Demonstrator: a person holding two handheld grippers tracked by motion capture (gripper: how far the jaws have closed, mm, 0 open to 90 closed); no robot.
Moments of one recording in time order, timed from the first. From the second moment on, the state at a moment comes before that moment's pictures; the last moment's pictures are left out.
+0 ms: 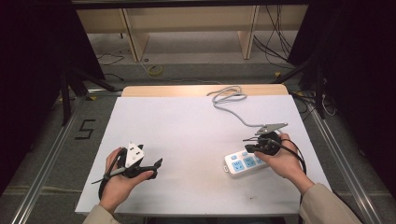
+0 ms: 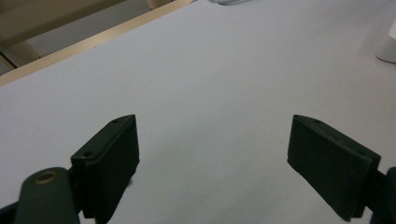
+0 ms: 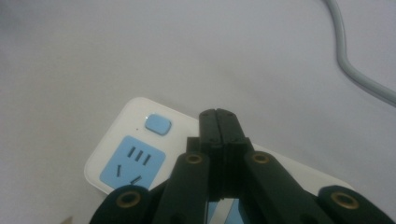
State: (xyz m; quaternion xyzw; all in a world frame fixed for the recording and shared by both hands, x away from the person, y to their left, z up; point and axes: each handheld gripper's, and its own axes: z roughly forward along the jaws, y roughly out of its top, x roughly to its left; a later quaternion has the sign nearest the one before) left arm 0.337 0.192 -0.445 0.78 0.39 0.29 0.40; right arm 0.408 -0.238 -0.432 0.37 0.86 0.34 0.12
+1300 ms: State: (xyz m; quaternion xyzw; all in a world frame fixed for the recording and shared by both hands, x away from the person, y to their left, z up) left arm 0.338 0.191 -0.445 0.78 0.38 0.29 0.40; right arm 0.423 -0.217 -0.440 0.36 0.89 0.26 0.11
